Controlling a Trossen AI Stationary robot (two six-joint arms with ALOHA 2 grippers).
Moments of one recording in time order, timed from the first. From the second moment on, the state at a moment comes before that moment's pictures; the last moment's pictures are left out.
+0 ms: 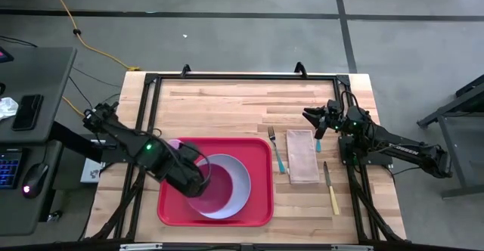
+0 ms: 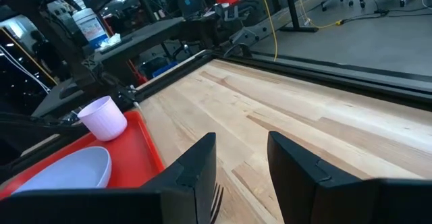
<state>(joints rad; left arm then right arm) -0.58 1.60 1.77 -1.49 -0.20 -1.55 -0.47 0.25 0.05 0.08 -0.03 0.41</state>
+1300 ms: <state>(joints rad) -0.44 1.60 1.66 -1.53 -0.19 -1.41 -0.47 0.25 0.05 0.08 -0.03 0.41</state>
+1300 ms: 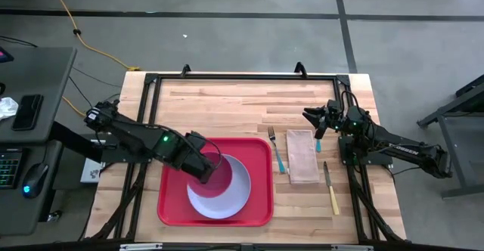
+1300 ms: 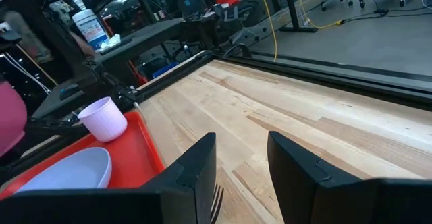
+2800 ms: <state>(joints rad) -0.40 1.47 1.18 -1.01 -0.08 -1.34 -0.47 0.25 0.05 0.06 -0.04 0.42</state>
